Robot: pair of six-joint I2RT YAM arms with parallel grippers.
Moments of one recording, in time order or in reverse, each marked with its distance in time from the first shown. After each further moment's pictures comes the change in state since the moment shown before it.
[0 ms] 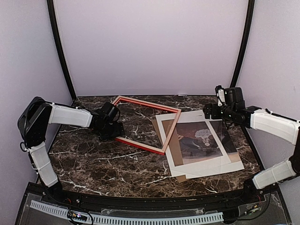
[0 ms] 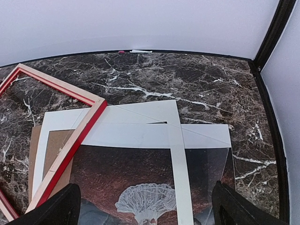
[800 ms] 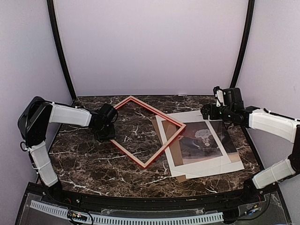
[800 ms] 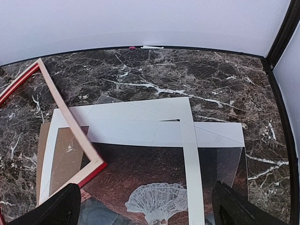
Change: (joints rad) left arm 0.011 0.031 0.019 -0.105 -0.123 0.072; right arm 0.000 0.021 0.000 0.018 -0.063 0.016
